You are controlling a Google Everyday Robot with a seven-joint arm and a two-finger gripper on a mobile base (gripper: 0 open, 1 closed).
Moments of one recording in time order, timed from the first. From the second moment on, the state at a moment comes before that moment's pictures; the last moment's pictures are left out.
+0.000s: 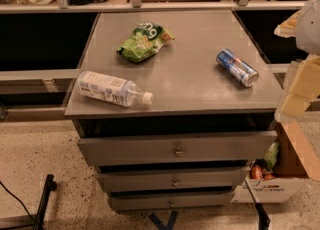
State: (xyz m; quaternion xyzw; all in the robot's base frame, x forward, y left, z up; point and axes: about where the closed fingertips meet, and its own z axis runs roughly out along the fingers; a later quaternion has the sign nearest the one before) arm 0.438 -0.216 0.979 -0.60 0.78 -0.04 0.16
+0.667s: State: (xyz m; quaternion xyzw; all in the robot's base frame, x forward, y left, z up) arm 0.449 -0.218 0.974 -0.59 0.79 -0.05 0.15
